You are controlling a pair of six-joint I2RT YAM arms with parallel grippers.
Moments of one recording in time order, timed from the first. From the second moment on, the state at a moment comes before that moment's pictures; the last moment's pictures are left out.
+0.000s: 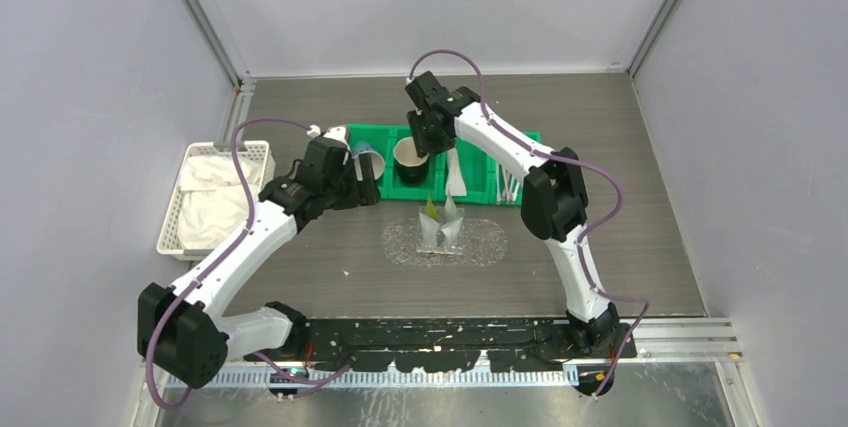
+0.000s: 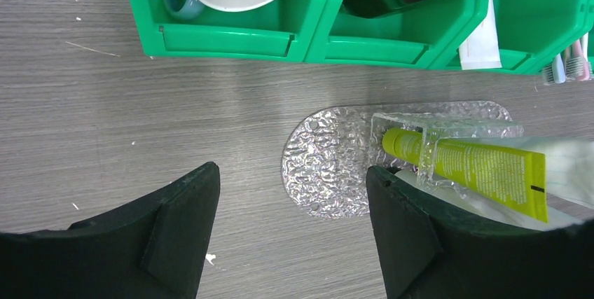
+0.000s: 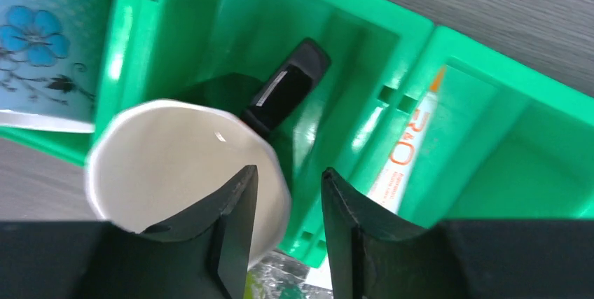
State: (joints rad) left arm -0.46 1.16 0.94 -0.57 -0.07 -0.50; right arm 0.66 2.25 2.10 -0.90 0.11 0.31
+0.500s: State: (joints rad) left arm -0.46 1.15 0.94 -0.56 -0.06 -0.50; right arm 0.67 2.27 2.12 -0.90 0.10 0.34
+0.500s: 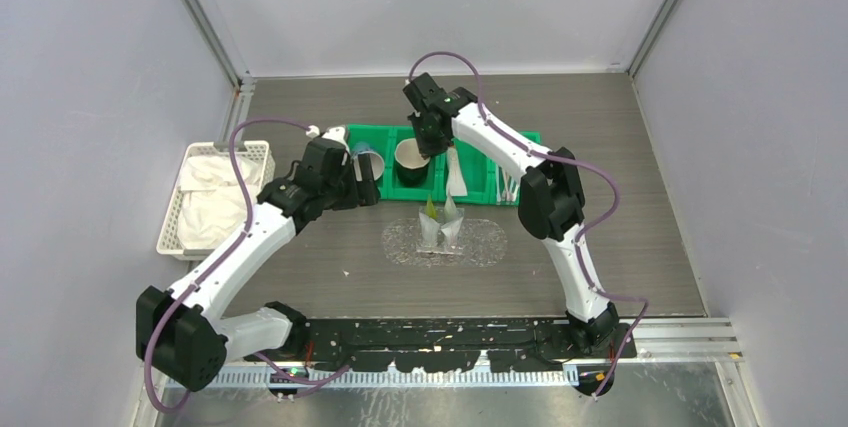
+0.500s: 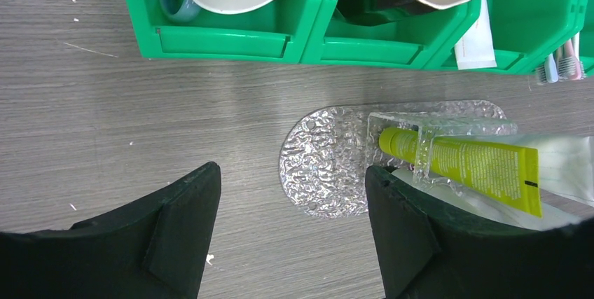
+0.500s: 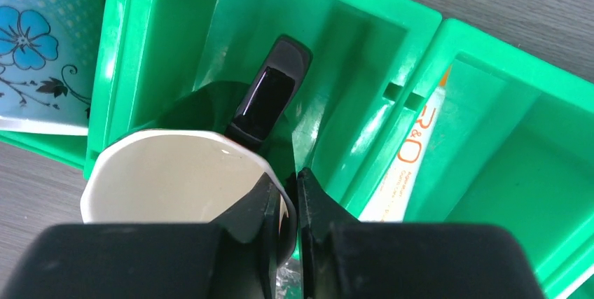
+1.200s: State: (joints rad) left arm -0.46 1.10 0.94 -0.57 -0.05 -0.51; right arm 0.66 1.41 1.91 -1.19 0.34 0.32
